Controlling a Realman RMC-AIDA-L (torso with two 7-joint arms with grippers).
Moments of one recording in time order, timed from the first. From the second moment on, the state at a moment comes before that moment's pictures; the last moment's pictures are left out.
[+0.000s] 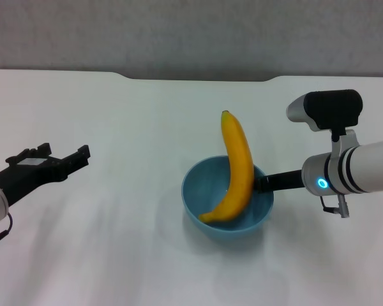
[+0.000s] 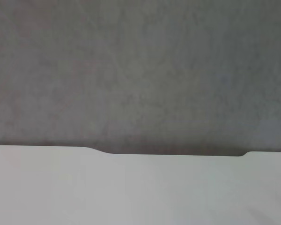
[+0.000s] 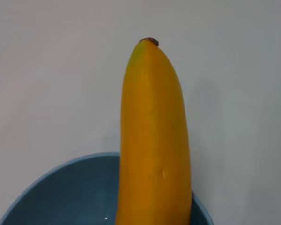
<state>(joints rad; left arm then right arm) -0.06 -2.04 -1.58 -1.17 1.41 -0.46 1.33 0.83 2.01 1.38 0.47 -1.87 0.56 -0.57</state>
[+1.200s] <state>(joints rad) -0.03 -2.04 -1.59 -1.13 1.27 -0.49 1.51 0.35 2.00 1.43 1.04 -2.00 0.46 -0.75</state>
